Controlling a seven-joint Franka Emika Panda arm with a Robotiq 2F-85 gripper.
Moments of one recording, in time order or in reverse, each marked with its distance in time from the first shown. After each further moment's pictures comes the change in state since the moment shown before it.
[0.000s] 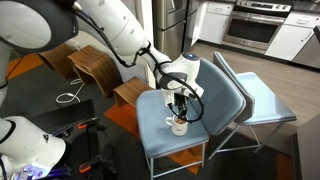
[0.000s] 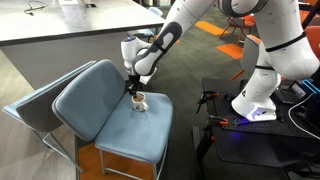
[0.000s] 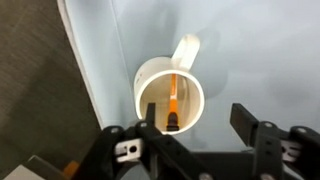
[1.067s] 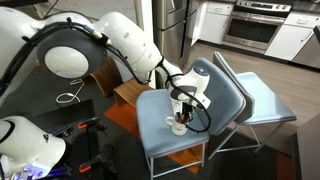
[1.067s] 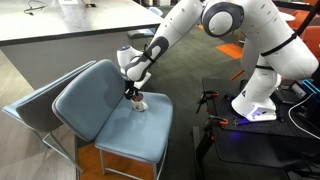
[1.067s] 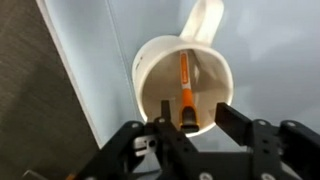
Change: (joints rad) arm -0.046 0.233 0.008 0.259 0.036 -0.054 -0.008
